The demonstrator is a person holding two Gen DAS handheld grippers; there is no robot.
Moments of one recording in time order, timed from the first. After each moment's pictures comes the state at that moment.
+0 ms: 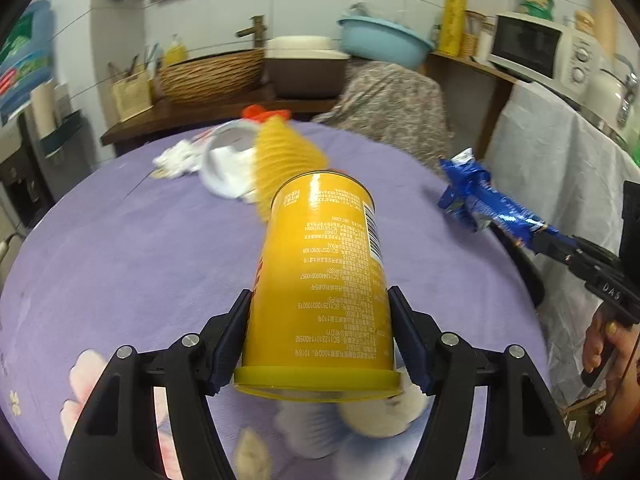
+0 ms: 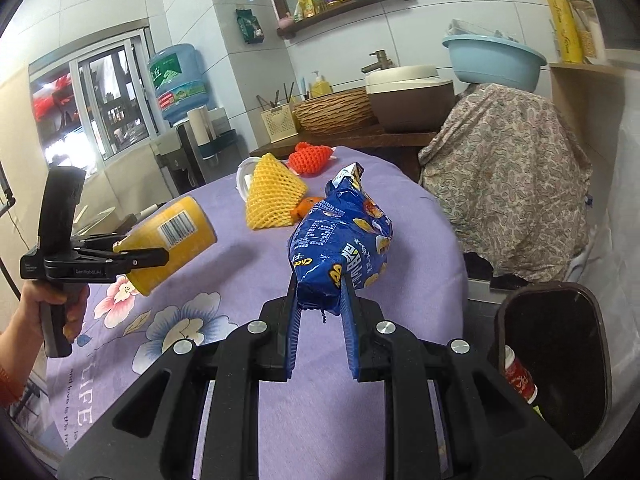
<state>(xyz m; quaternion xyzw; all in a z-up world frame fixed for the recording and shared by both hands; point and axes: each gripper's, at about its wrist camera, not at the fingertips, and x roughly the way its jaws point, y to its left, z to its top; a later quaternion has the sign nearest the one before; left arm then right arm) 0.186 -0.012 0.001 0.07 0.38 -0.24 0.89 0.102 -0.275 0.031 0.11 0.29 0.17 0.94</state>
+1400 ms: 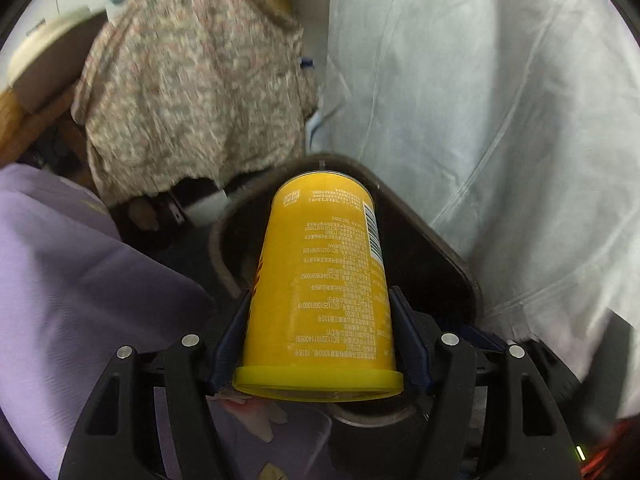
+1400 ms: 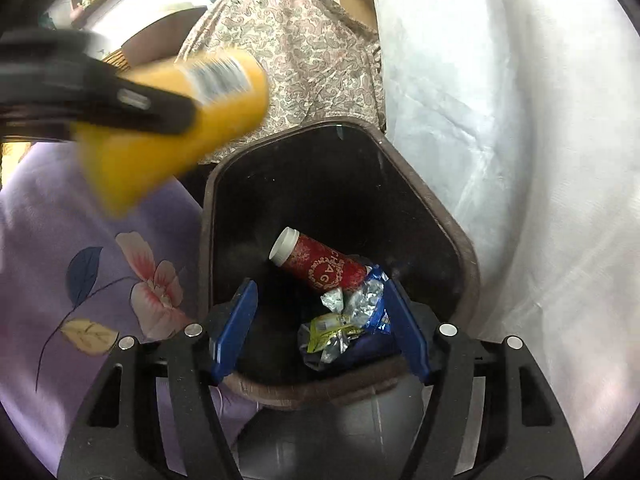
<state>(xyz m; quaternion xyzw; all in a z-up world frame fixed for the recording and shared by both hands) 0.186 -0.395 -0.130 0.20 0.49 -0.36 0.77 0.056 -0.472 -0.137 0.15 0.40 -0.12 0.89</state>
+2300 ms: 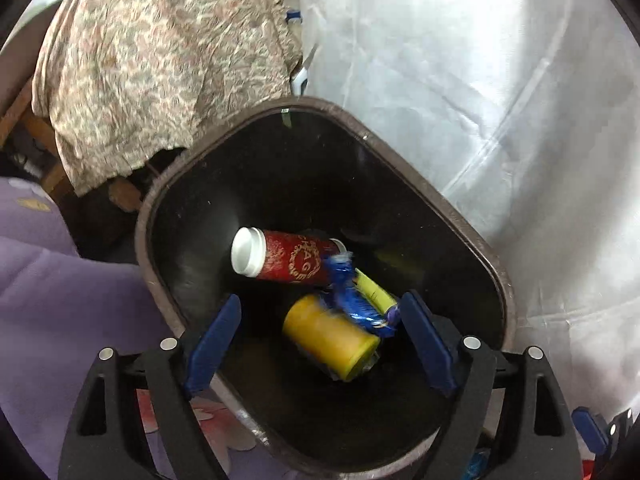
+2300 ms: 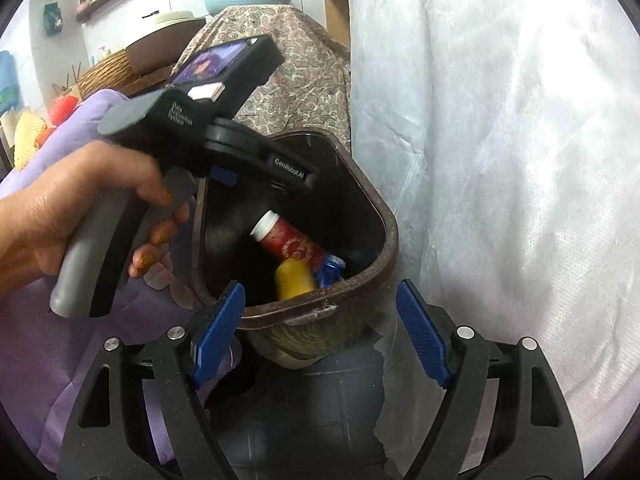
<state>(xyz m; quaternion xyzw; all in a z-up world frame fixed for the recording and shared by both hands) 0.184 -0.455 -0.191 0.26 0.52 -0.34 0.74 -0.011 -0.465 -0.107 0.12 0.39 -0.16 0.90</state>
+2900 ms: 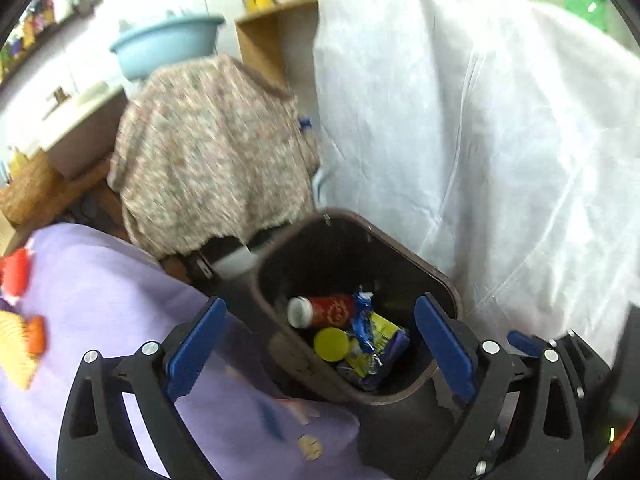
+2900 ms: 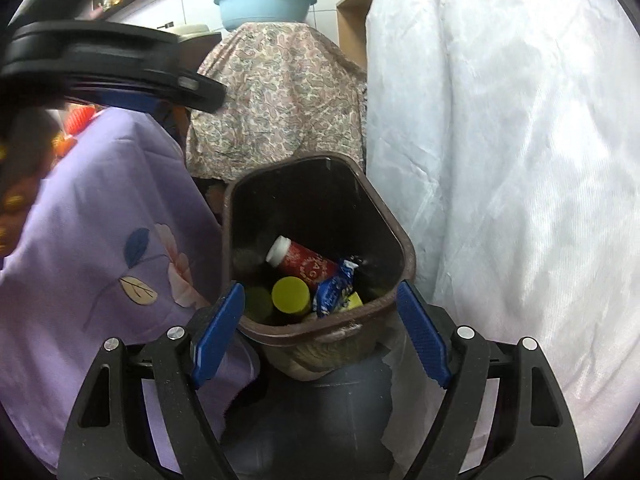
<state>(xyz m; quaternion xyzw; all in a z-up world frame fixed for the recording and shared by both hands) 0.136 -0.340 -0.036 0.22 0.36 -0.38 0.82 -0.005 -0.445 -0.076 0.12 0.37 -0.14 0.91</state>
